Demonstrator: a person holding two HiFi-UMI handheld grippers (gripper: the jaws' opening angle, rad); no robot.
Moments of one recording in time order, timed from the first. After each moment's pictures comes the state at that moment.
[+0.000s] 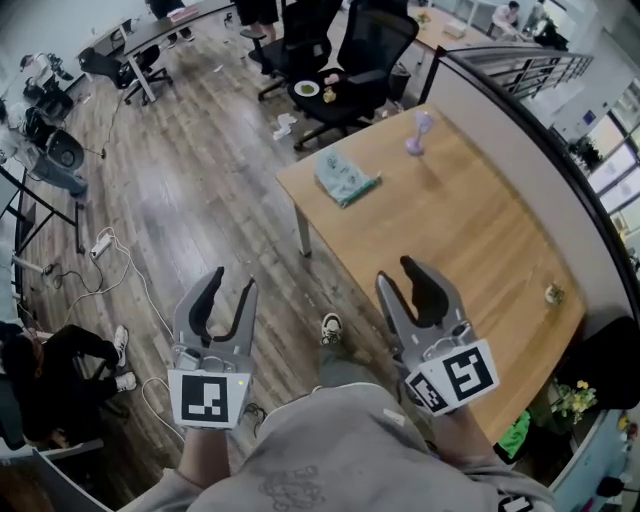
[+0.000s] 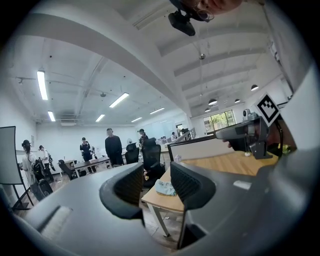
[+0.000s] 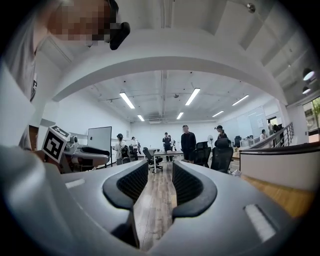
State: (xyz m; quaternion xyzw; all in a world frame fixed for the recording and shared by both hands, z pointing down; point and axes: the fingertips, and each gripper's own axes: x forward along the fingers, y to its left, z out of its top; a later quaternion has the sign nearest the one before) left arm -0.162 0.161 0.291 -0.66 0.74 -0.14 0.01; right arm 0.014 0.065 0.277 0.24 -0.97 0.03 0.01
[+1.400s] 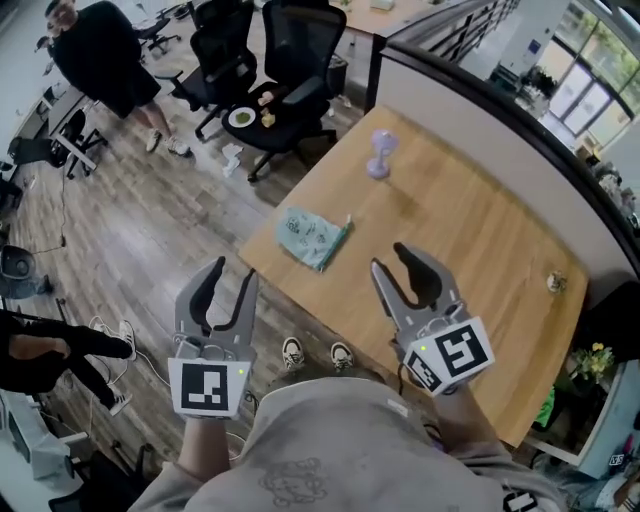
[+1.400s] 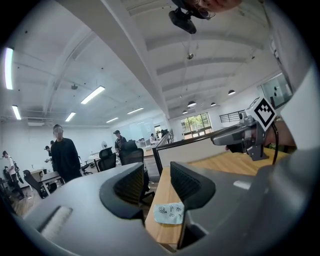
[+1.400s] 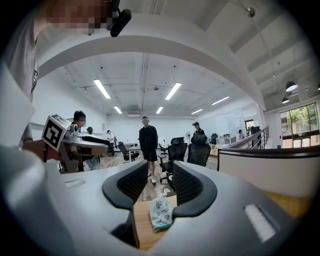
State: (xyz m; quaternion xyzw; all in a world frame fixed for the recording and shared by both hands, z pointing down) left arm -0.226 -0.123 0.279 -0.76 0.63 -0.17 0.03; right arm -0.037 -0.171 0.292 0.36 -0.93 0.04 0.05
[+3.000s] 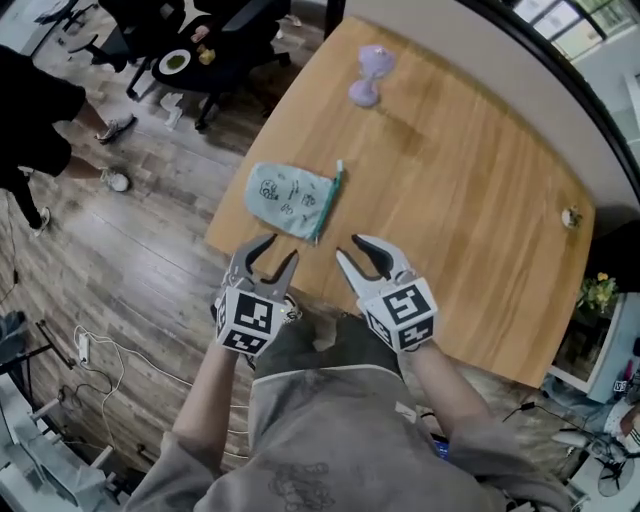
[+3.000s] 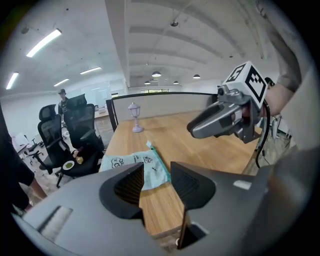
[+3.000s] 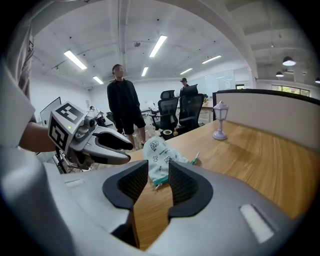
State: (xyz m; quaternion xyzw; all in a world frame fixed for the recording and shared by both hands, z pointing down) left arm -0.204 -0.228 0.593 -0.87 0.38 -0.31 -0.08; right arm -0.107 -0.225 0.566 0.39 -0.87 0.19 0.22
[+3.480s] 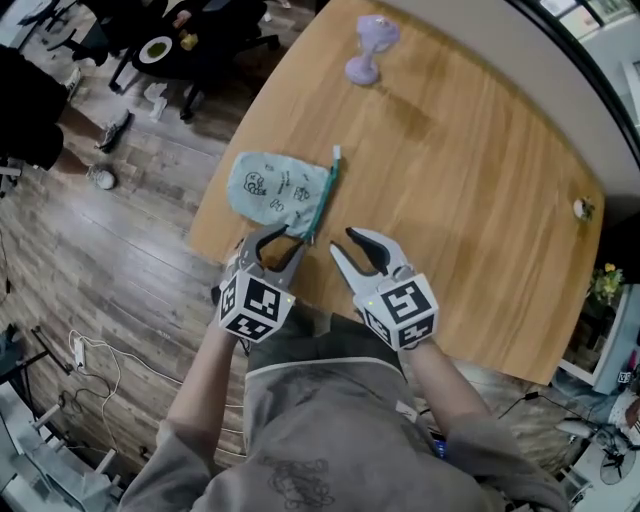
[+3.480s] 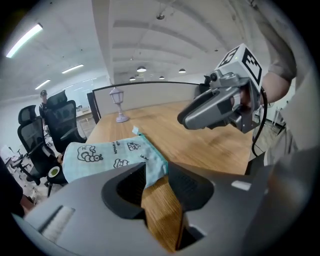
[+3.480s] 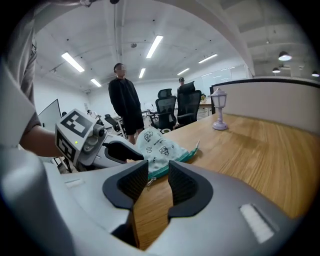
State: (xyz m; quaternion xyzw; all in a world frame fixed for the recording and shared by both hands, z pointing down) left arm -0.176 -0.248 0.679 -0.89 0.30 -0.34 -0.06; right arm -0.110 -0.241 0.628 0.39 -0.87 0.21 0.21
